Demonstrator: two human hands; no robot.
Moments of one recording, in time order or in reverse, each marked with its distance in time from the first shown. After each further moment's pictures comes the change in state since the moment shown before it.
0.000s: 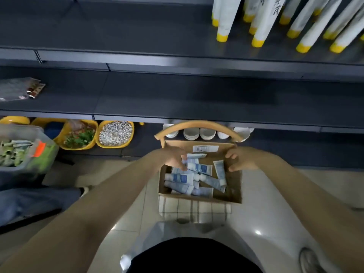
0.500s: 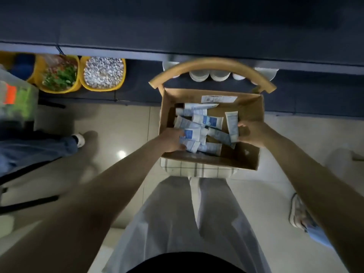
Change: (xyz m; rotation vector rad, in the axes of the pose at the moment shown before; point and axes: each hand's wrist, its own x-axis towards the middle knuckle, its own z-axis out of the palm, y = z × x) left_hand 0.101 -0.057 0.111 -0.241 -0.059 -0.094; right_hand 0.121 0.044 0.086 0.171 -0.017 0.097
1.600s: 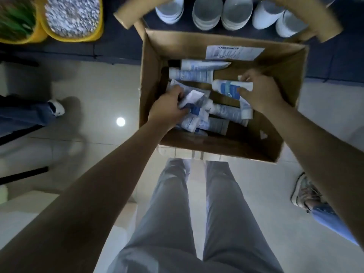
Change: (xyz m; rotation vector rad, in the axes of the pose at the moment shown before) left_hand 0.082 -0.018 0.057 -0.302 0.447 0.018; right_hand 0.130 0.031 0.065 0.176 0.346 -0.079
